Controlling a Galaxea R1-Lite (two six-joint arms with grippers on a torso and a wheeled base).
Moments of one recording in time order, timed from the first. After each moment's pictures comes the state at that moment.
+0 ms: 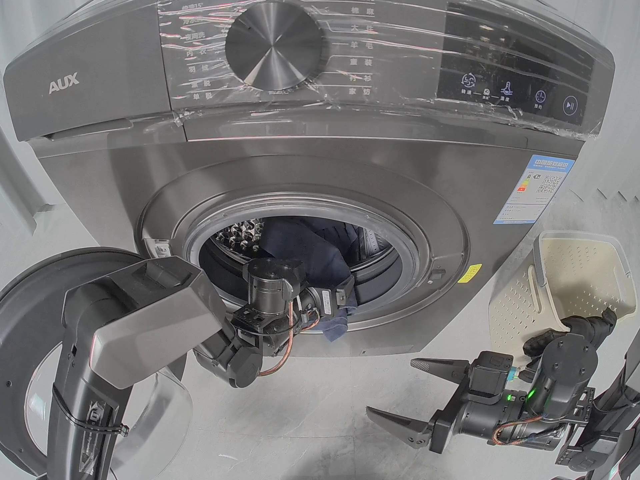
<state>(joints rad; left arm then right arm) -0.57 2.46 -1.15 -1.12 0.07 -0.22 0.85 1.81 -0.13 -1.47 0.04 0.17</state>
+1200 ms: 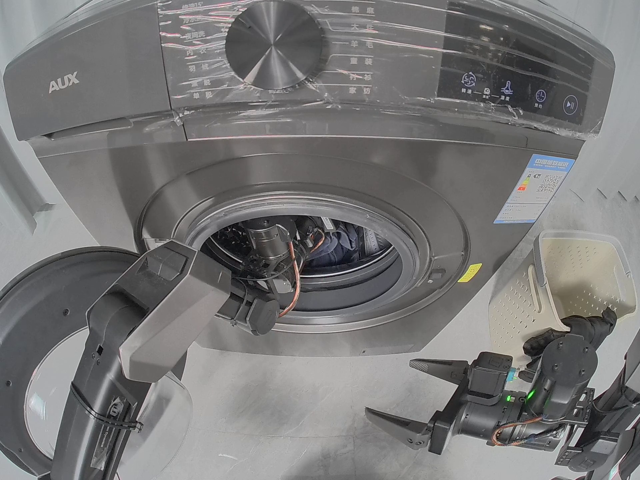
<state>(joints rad) -0.52 2.58 -1.67 -1.19 0.18 -0.29 0.86 1.81 -0.13 -1.47 0.04 0.17</state>
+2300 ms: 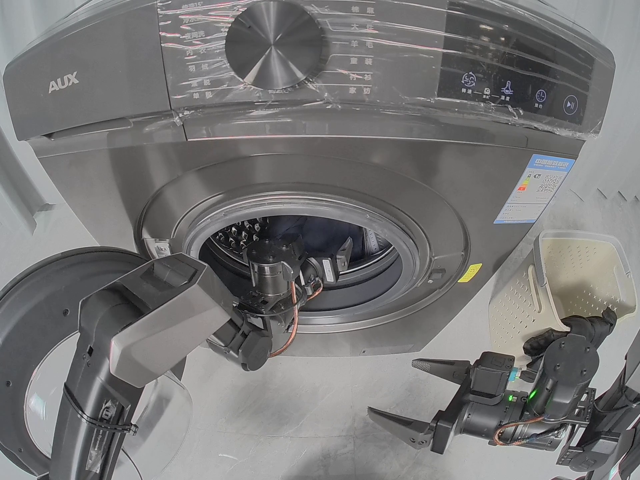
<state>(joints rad) -0.55 2.53 -1.36 -1.22 0.15 -0.19 0.85 1.81 -0.12 -1.48 0.04 0.17</state>
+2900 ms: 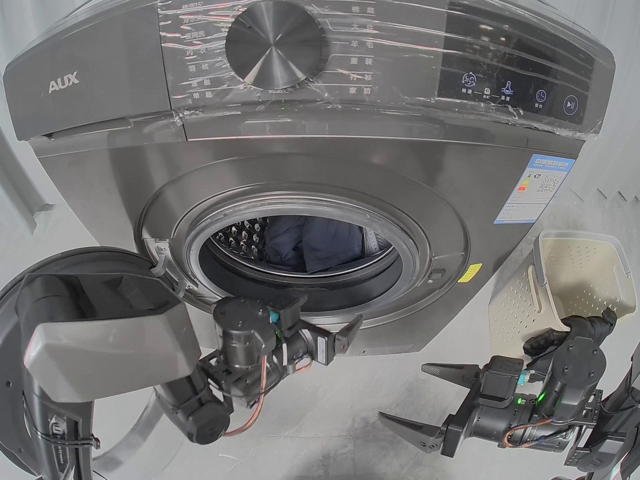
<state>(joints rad) -0.68 2.26 -0.69 -1.45 0.05 -0.11 0.84 1.78 -0.07 -1.48 0.04 0.17</state>
